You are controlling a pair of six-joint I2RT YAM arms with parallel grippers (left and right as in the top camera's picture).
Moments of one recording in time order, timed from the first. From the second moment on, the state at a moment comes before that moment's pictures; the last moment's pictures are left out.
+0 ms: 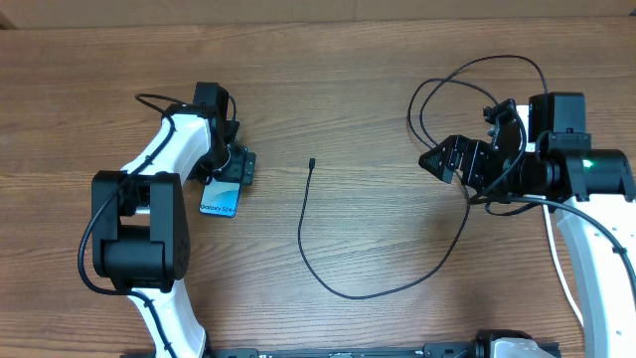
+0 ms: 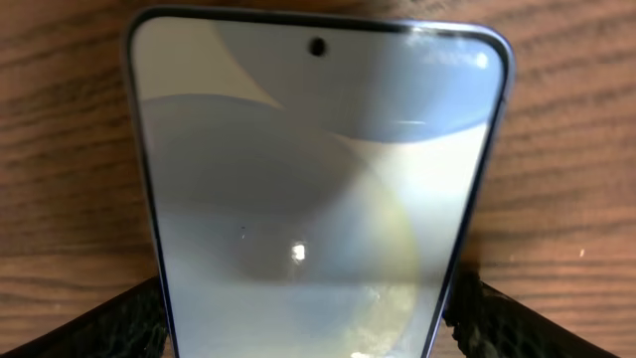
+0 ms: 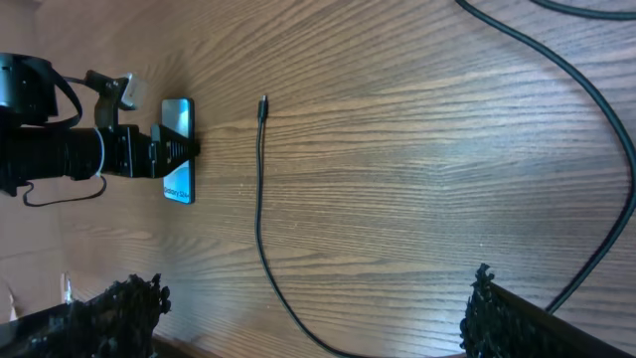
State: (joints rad) left arm -0.08 2.05 1.37 -0.86 -0.01 0.03; right arm -0.03 1.31 1.26 -1.11 -0.55 0.25
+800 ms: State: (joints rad) left arm -0.08 2.08 1.43 -0.88 -0.01 0.08; right arm -0.03 1.32 1.26 -1.11 -0.55 0.25
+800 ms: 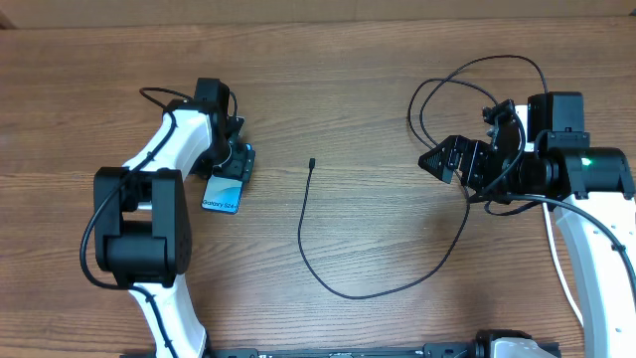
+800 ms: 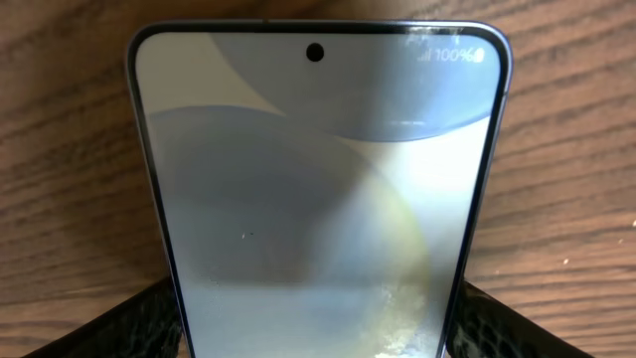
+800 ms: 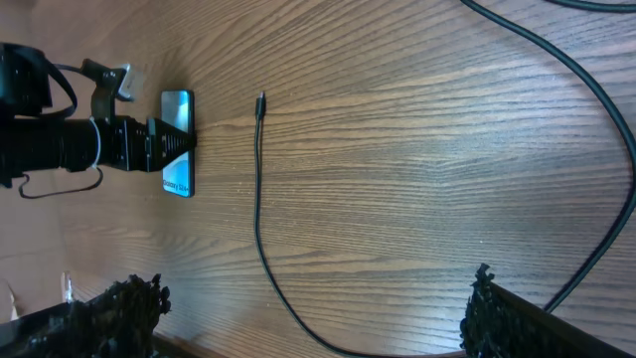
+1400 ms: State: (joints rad) left arm -0.09 2.15 1.79 -1.17 0.06 -0.09; right arm -0.03 1.32 1.26 -1.11 -0.55 0.25
